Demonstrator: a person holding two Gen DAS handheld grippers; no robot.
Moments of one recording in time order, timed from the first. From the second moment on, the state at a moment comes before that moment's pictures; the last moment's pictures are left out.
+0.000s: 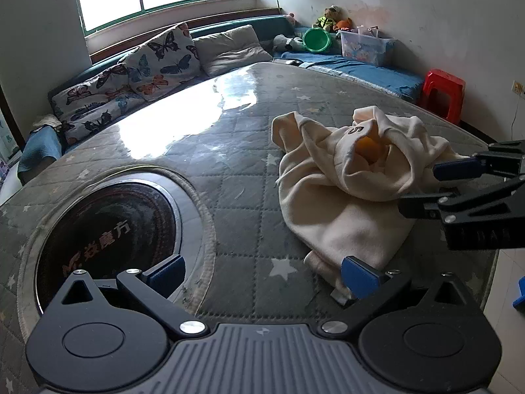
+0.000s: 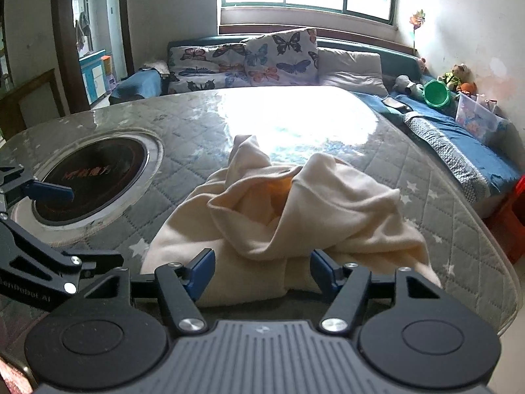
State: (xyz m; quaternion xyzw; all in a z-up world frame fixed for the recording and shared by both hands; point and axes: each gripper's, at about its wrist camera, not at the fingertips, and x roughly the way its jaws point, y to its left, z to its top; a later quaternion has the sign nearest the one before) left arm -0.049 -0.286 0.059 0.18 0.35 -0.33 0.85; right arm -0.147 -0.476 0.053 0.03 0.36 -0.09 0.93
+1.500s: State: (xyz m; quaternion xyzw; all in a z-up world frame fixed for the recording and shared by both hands) left arm -0.027 -0.306 0.061 0.17 0.36 -0.33 0.86; right arm -0.149 -0.515 0.058 0.04 0.33 -0.09 0.94
